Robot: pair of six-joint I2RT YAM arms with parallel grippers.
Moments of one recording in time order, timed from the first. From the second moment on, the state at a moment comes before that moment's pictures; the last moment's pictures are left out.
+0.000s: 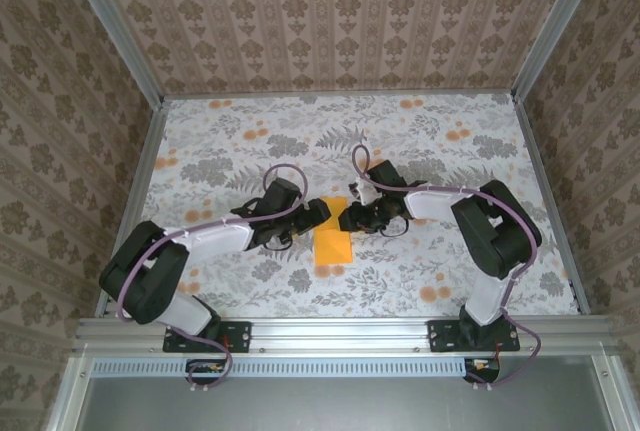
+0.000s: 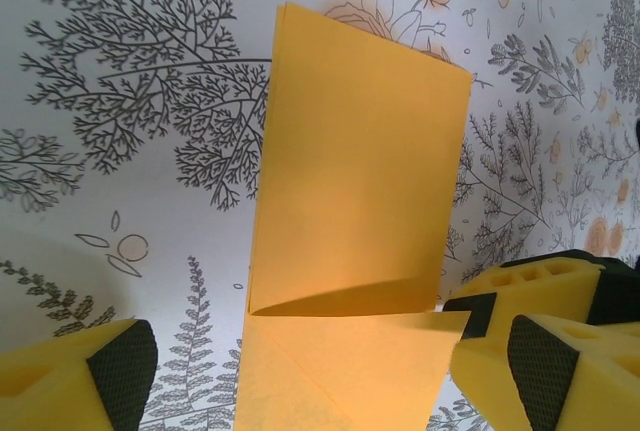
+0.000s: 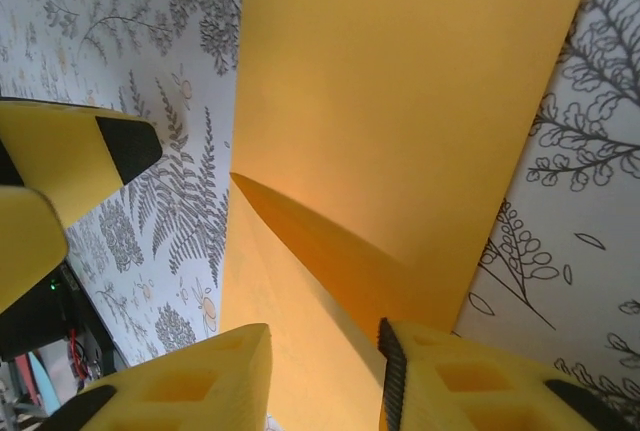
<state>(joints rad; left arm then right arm) -0.73 1.49 0.68 -0.05 0.16 -1.03 0.49 1.81 0.93 -0.22 -0.64 0.47</state>
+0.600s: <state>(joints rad) -0.76 1.50 0.65 0.10 0.24 -1.04 0.43 1.77 0.85 -0.08 -0.67 0.55</state>
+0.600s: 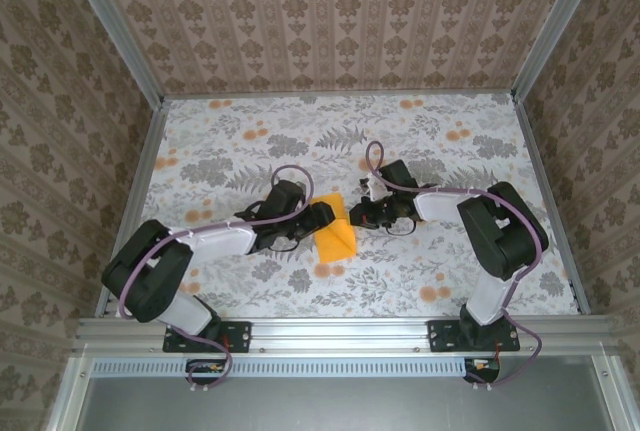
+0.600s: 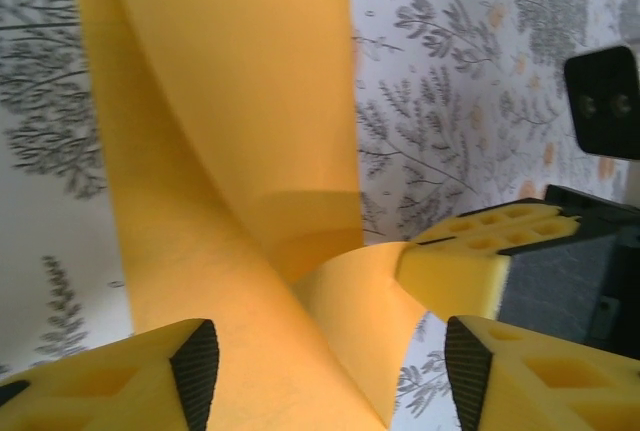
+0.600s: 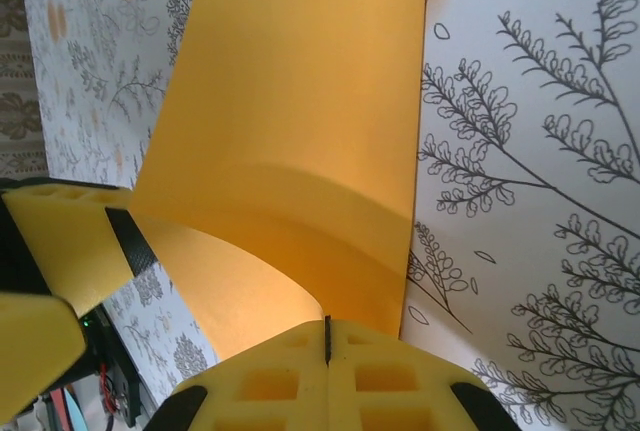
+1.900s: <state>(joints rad) -0.78 1.52 1.20 -0.59 -0.02 -0.70 0.31 1.35 0.61 -0.03 -0.37 0.61</state>
